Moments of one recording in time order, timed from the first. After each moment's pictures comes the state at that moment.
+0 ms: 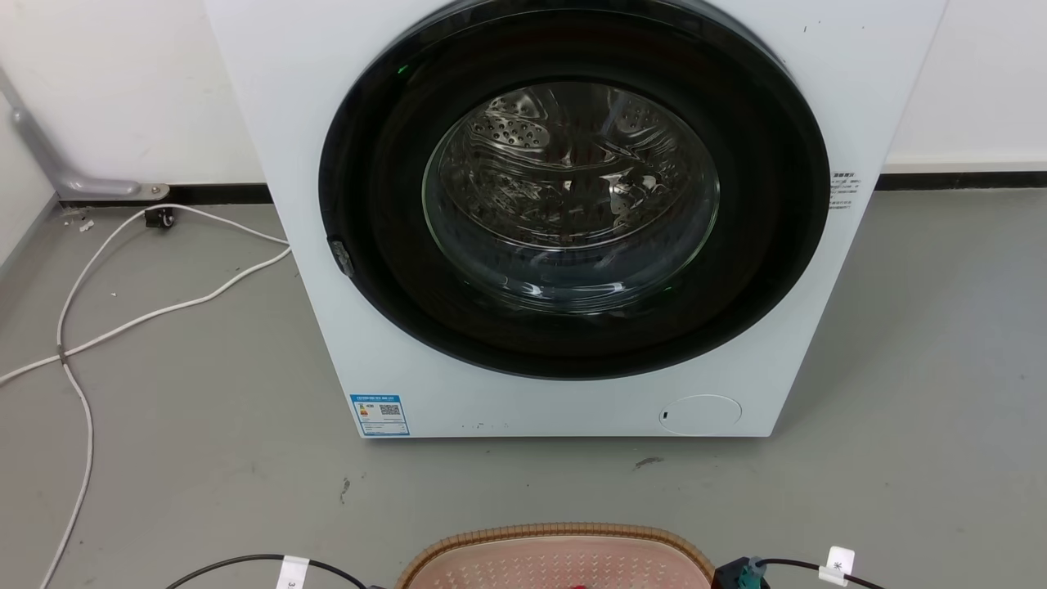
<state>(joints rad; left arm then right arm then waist) -0.34 0.09 -0.66 1.29 -0.48 -0.10 0.11 -0.39 -0.08 0.96 1.27 0.67 0.13 0.15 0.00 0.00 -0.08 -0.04</state>
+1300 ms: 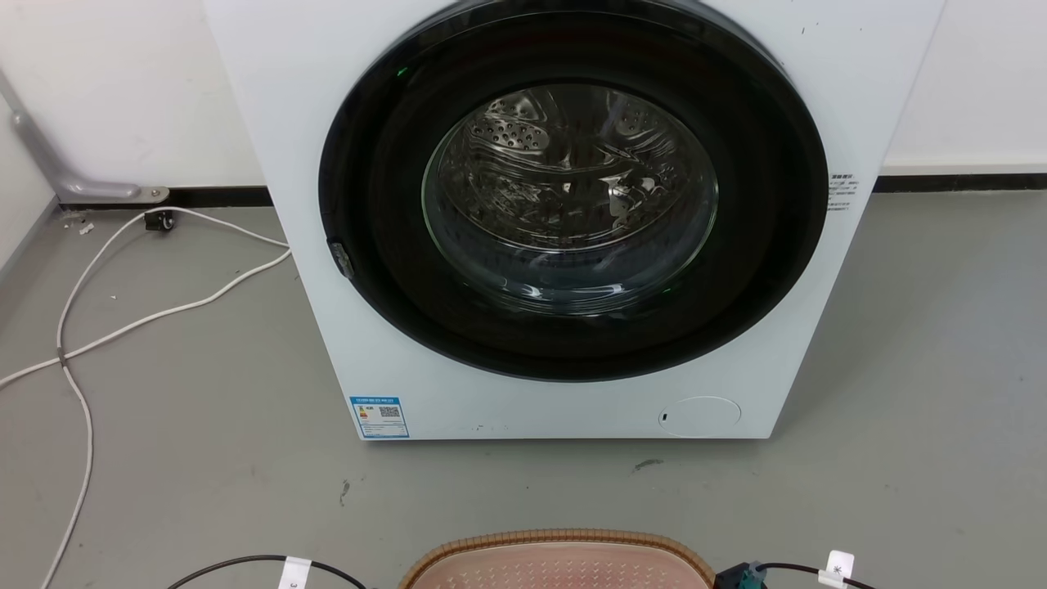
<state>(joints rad) -0.34 0.10 -0.70 1.29 -0.51 -0.10 0.12 -0.40 -0.08 1.04 1.28 0.75 0.13 0.15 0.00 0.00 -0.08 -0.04</state>
